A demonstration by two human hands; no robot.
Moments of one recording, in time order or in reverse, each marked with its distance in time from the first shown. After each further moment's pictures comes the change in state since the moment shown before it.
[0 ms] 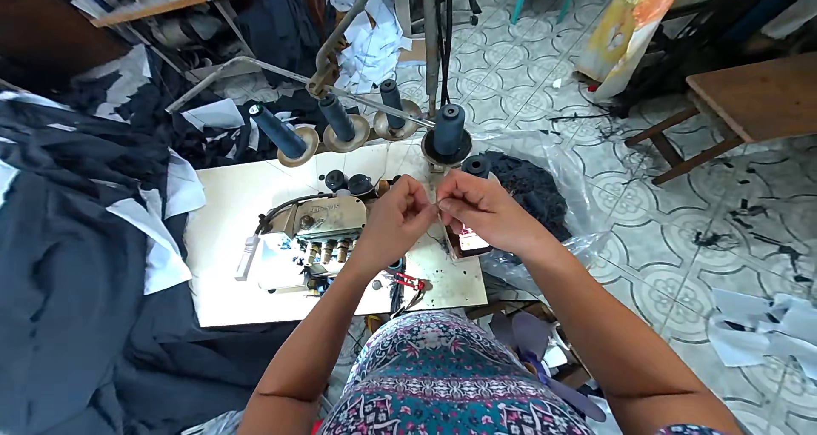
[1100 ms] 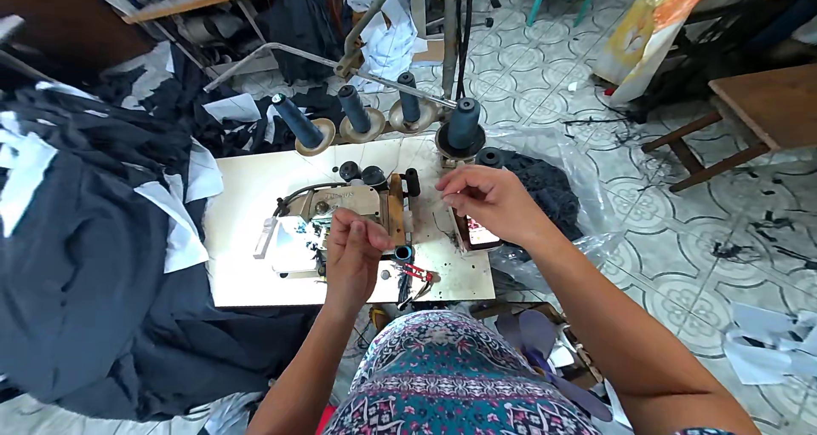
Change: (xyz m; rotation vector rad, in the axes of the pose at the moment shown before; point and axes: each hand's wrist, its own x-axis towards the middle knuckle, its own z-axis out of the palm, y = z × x) left_hand -0.082 -0.020 -0.008 -0.748 0.352 0.198; right_hand -0.003 0.000 0.013 -0.185 0.096 -0.031
